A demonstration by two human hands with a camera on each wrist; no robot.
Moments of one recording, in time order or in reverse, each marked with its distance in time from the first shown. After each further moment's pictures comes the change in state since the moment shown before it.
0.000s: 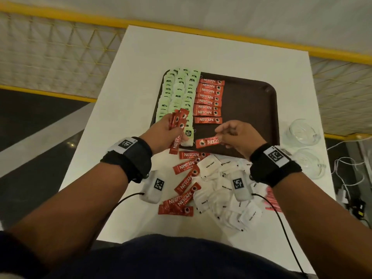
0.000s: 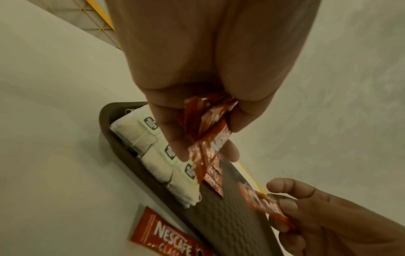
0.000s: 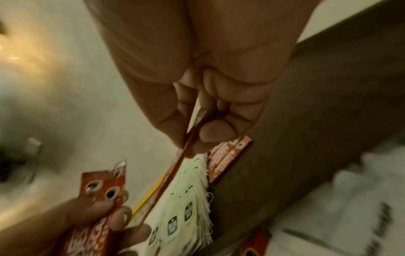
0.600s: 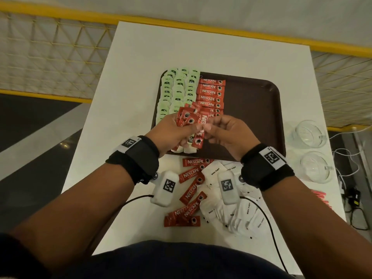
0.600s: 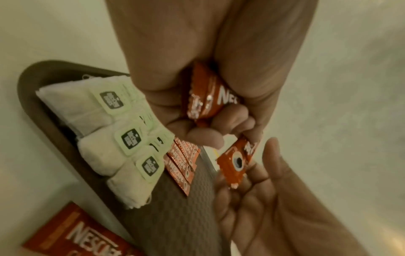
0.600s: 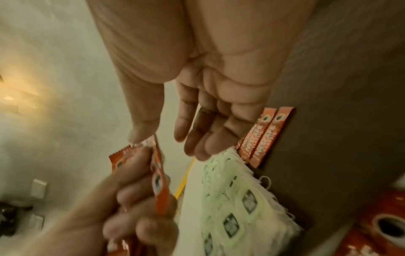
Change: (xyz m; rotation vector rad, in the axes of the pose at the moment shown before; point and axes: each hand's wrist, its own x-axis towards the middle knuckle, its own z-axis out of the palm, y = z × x) left_hand 0.015 0.028 -0.004 -0.228 -0.101 0.068; right_hand 0.019 -0.033 0.031 0.480 -0.032 -0.011
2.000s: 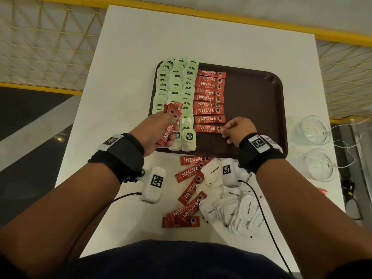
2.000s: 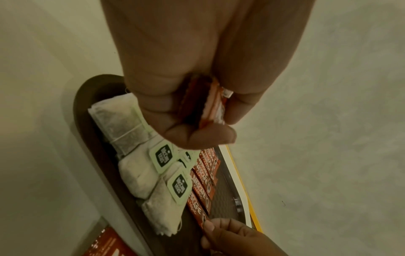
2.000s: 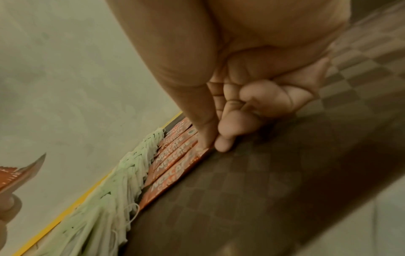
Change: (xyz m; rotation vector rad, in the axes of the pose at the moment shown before) left_hand 0.021 -0.022 -0.024 -0.319 0.095 -0.296; right_hand 0.055 0.038 -0.037 -0.598 0.359 0.420
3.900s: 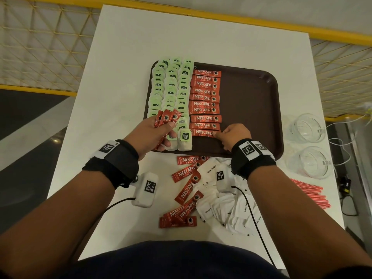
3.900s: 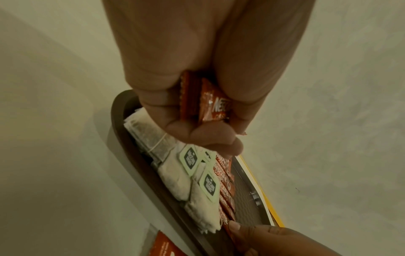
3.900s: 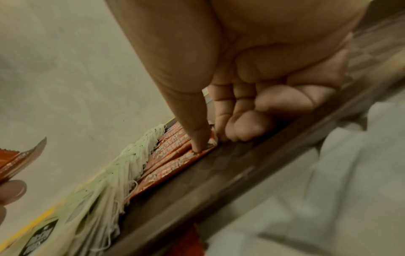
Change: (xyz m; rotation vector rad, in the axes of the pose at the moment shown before) left_hand -0.005 -0.015 -0.006 0.285 0.016 0.162; right_hand -0.018 0.004 0.007 -0.218 0.009 -0.030
